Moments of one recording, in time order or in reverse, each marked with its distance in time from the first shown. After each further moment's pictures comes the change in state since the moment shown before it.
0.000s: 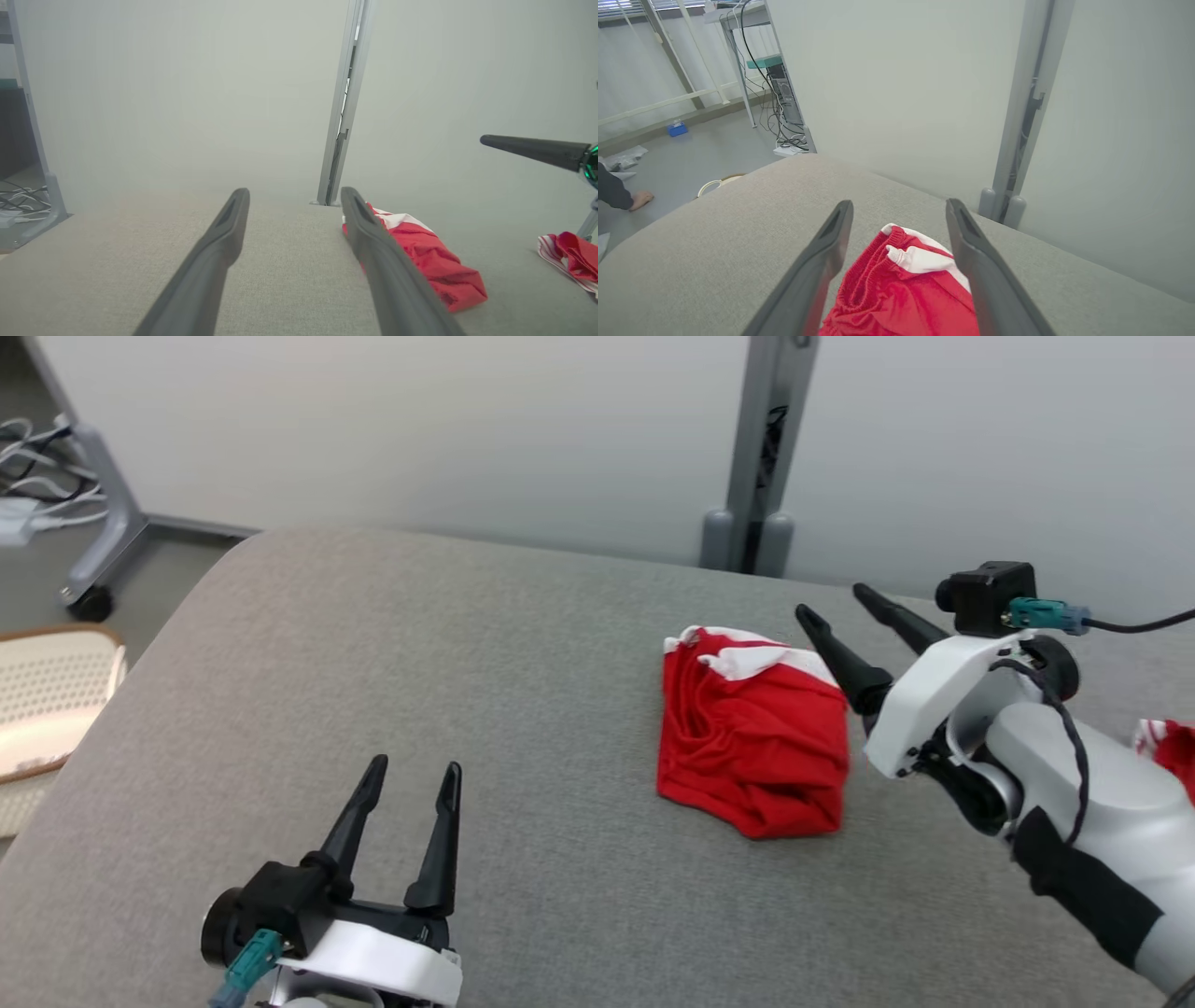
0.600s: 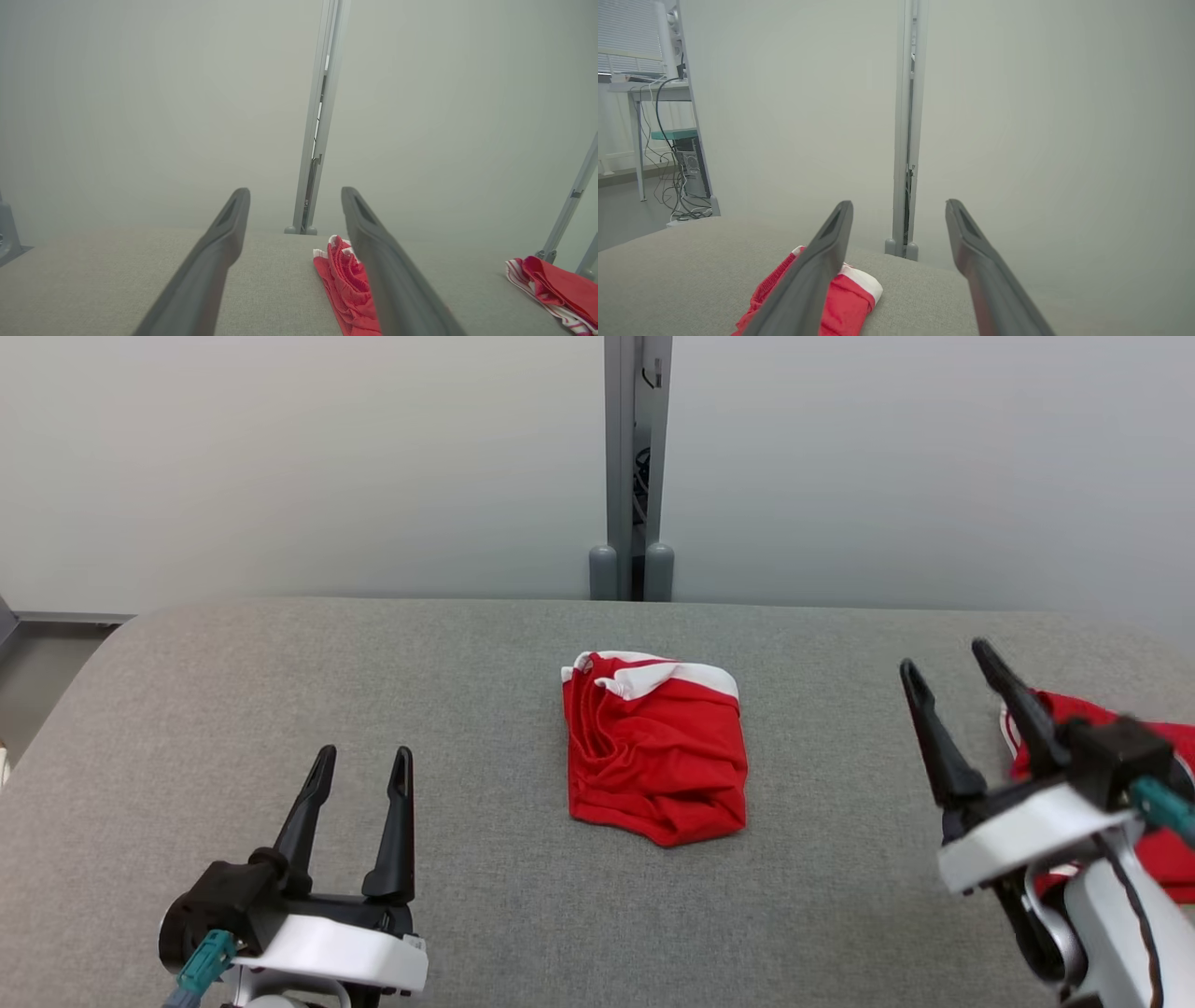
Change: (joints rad) left arm 0.006 0.000 0.077 -0.030 -0.014 0.012 0.000; right arm 0.592 0.070 -0.871 -0.479 -0.773 0.000 -0.007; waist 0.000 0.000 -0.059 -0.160
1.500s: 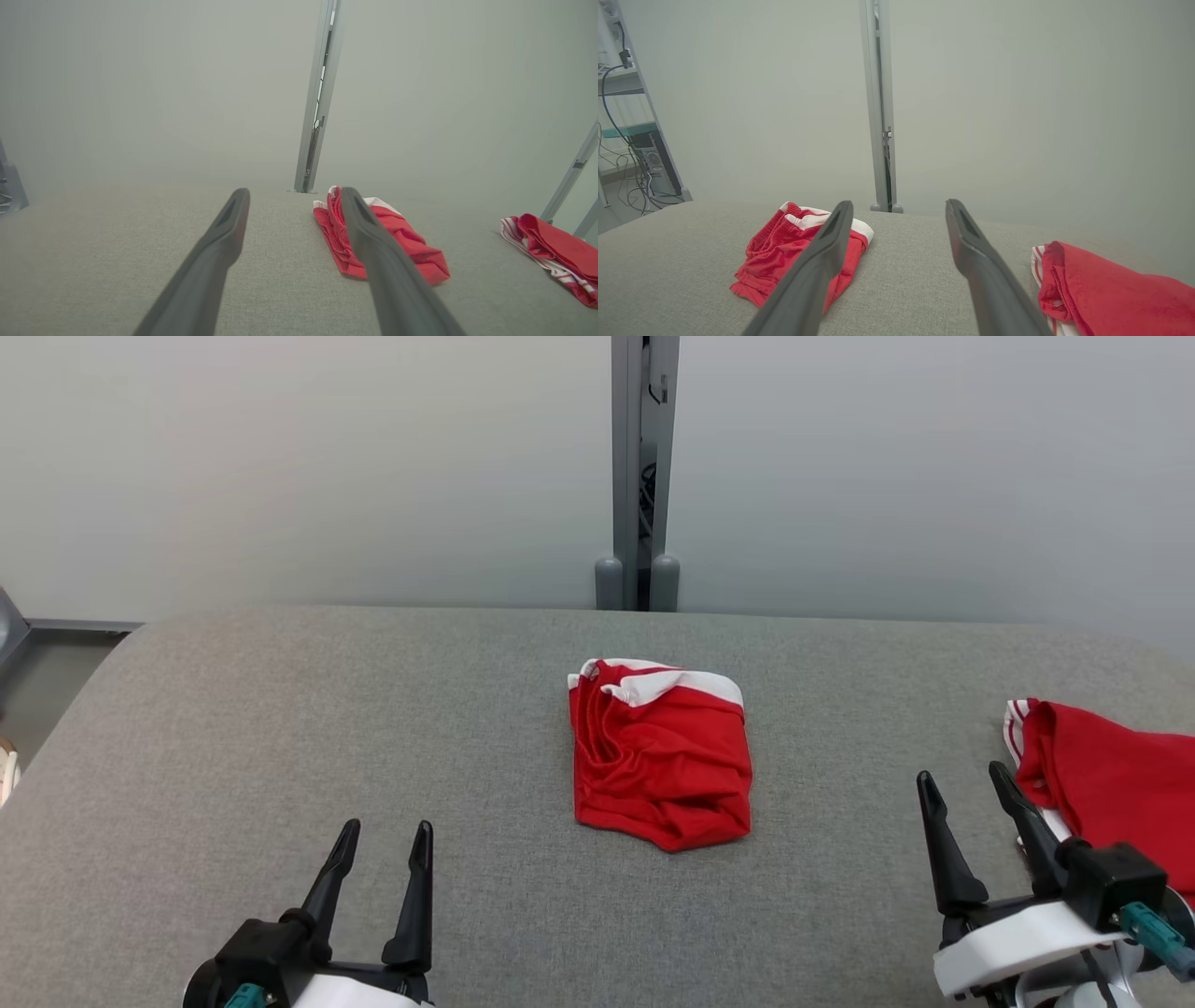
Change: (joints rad) left arm 0.092 0.000 -0.028 0.035 0.002 0.006 0.000; right arm 0.265 0.174 -0.221 -0.085 -0.192 0.000 -0.001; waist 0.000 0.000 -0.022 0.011
